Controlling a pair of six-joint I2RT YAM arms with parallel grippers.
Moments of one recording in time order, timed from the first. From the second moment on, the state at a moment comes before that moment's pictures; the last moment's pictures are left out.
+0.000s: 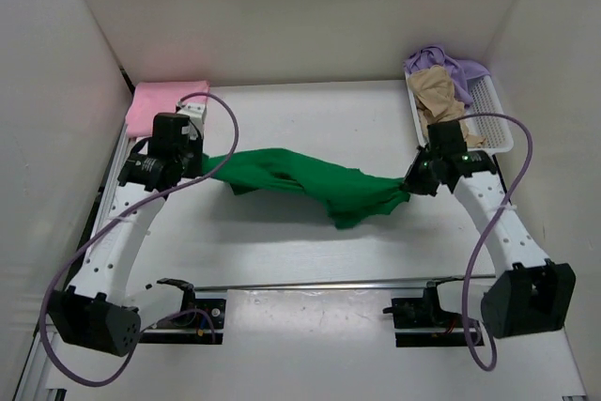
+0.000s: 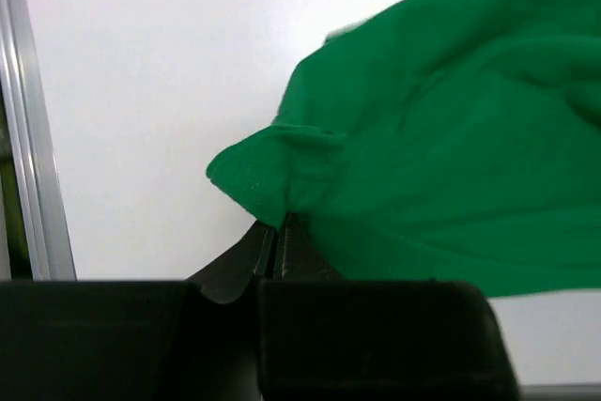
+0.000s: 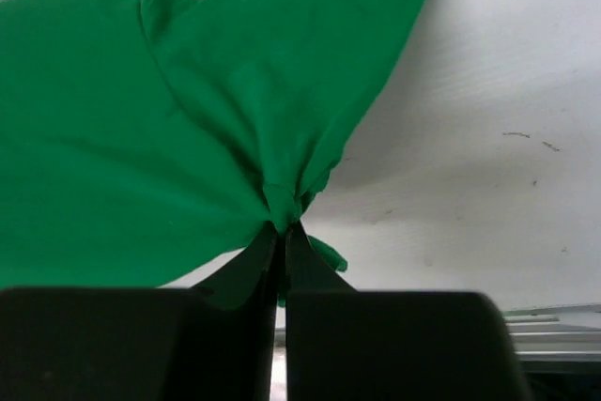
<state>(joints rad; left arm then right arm) -0.23 1.14 1.21 -0.79 -0.17 0.00 0.21 1.18 1.03 -0.87 -0.03 0.59</state>
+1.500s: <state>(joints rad) -0.07 1.78 1.59 -0.96 -0.16 0.00 0.54 1.58 1.28 -0.90 -0.10 0.40</state>
